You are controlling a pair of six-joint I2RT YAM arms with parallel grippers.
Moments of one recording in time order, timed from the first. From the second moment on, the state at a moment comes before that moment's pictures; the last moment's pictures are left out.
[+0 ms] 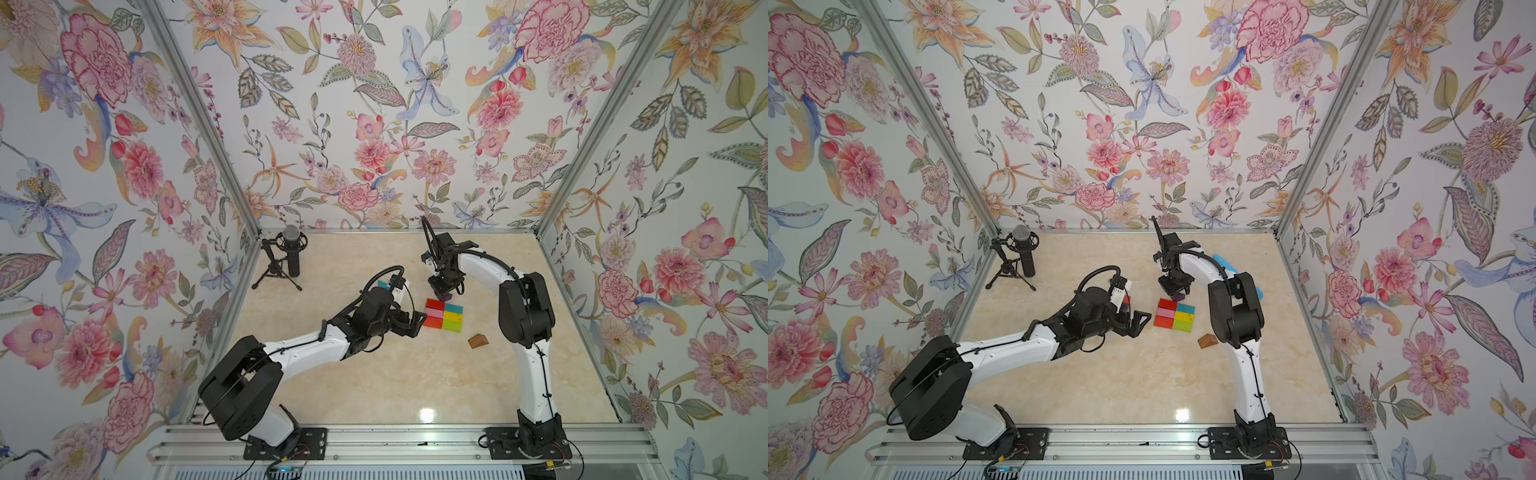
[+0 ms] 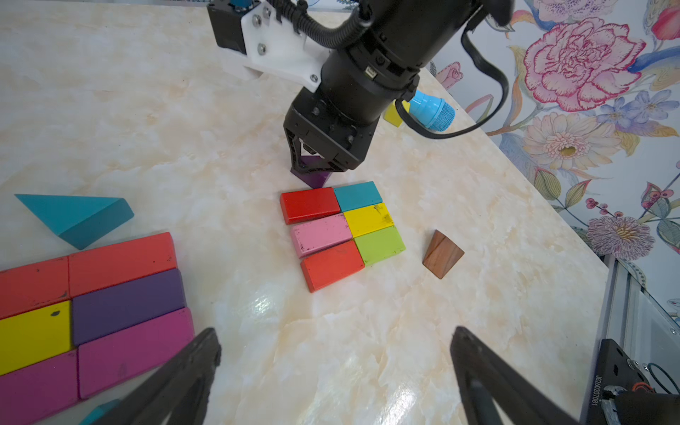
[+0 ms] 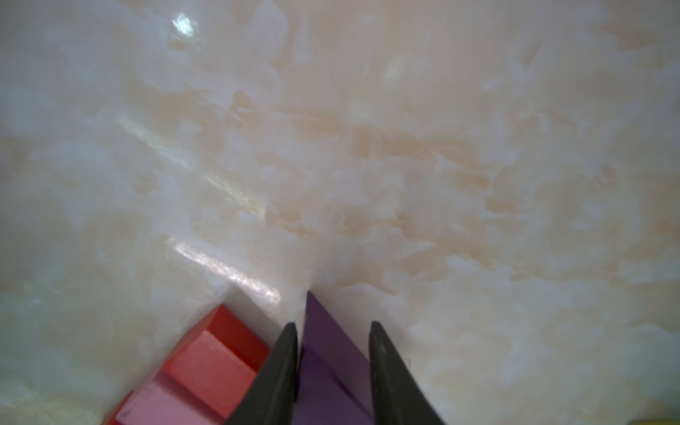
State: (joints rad) left arm -0.79 1.52 0.83 0.16 0.10 -0.37; right arm 0.41 2.24 1.82 -0.94 0.01 -0.21
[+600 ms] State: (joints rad) left arm -0.79 1.52 0.82 0.18 0.10 -0.38; right arm 0.41 2.22 1.83 -0.94 -0.02 -0.18
